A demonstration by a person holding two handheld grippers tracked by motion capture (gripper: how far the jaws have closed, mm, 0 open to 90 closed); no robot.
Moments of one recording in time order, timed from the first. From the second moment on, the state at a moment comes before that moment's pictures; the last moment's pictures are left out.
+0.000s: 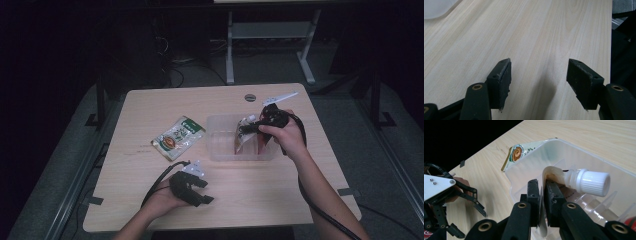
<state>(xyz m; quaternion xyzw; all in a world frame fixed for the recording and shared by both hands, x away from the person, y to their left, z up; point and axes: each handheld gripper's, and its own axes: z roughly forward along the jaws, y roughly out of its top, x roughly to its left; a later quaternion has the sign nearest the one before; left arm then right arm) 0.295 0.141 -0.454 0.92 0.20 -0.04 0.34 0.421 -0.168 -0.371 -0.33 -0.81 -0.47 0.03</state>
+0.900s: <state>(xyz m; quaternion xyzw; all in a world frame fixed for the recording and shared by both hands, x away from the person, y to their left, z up) 0.294 0.141 -0.453 0.91 0.20 -0.03 0.35 0.385 -0.196 -0.344 -0.31 -0.80 -0.51 0.01</state>
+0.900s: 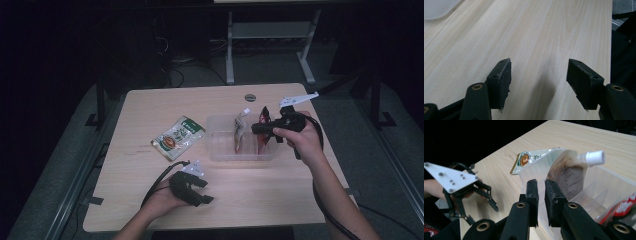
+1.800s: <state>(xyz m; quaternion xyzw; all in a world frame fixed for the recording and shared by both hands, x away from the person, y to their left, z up) 0.297 0.156 -0.447 0.91 0.21 -0.02 0.36 0.325 -0.202 -0.390 -0.30 -0.84 -0.45 0.02</state>
